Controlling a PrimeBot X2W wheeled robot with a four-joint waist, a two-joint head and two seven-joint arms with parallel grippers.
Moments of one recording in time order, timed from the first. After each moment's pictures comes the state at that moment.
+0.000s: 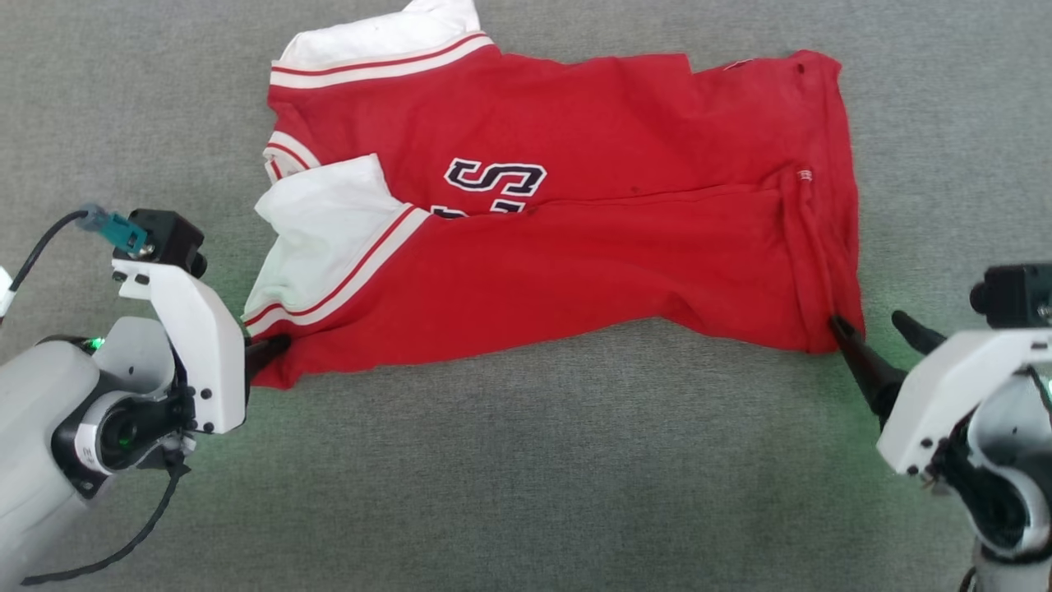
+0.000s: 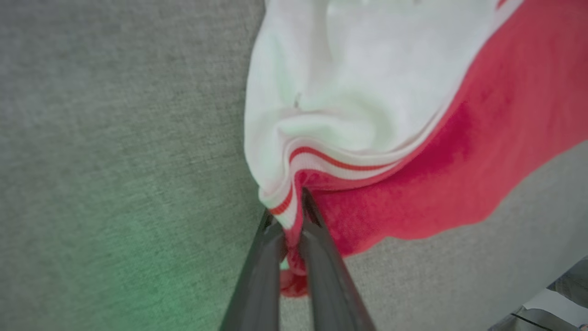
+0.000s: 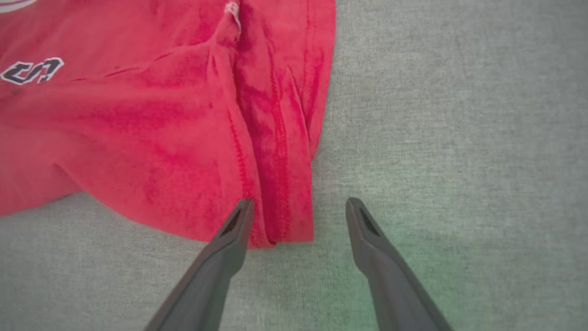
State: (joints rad) left arm -0.81 0.91 -1.06 0.18 -1.39 0.17 0.48; right arm -0.18 -0.09 -0.15 -0.19 0.35 0.13 0.78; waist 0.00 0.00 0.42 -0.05
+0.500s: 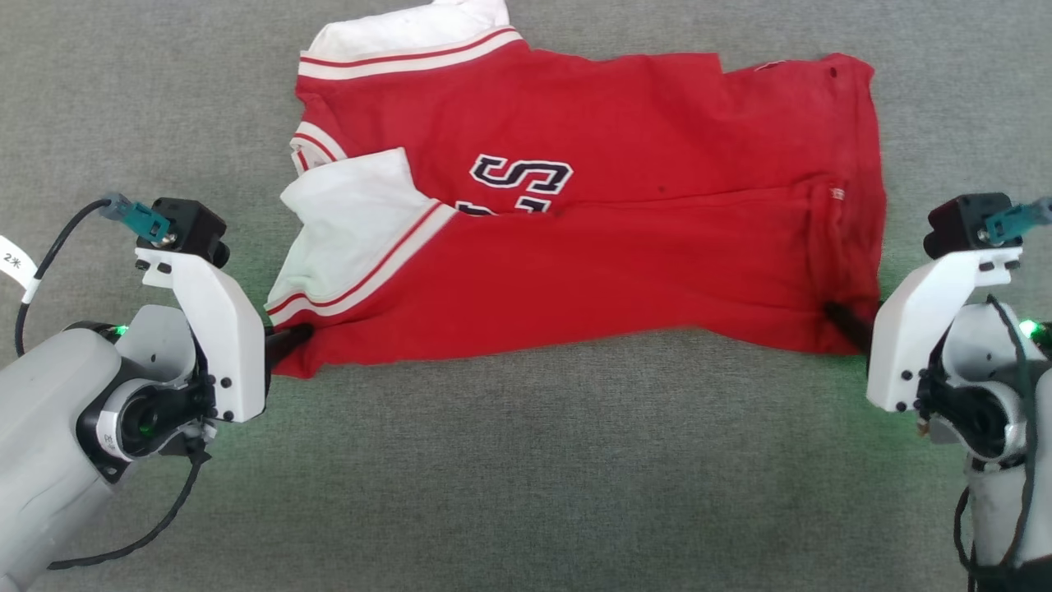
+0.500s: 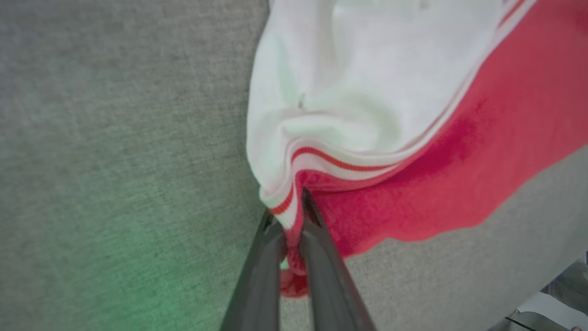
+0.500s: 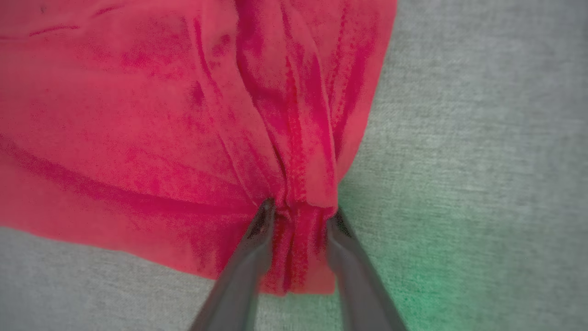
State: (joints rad) left arm -0.84 0.86 -1.06 0.23 -1.38 0.14 0.48; right arm -0.38 -0.15 -0.08 0.08 0.34 0.13 0.95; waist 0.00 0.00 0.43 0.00
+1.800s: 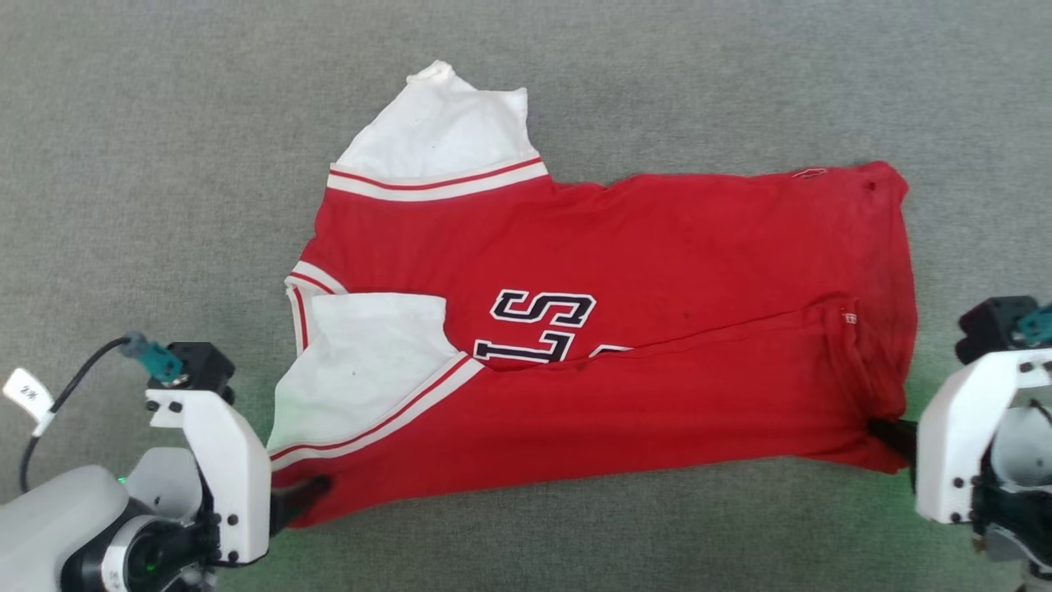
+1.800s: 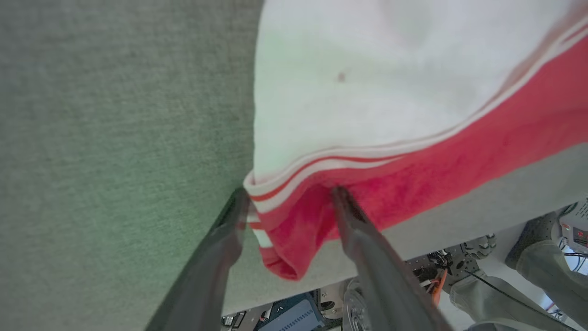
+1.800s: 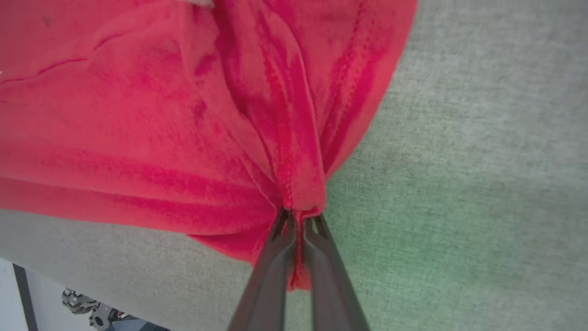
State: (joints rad) left arm -0.61 1.03 -1.09 -0.11 -1.48 0.39 0.48; right arm -0.15 -0.20 -0.17 -0.20 0.46 0.13 1.22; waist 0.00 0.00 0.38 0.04
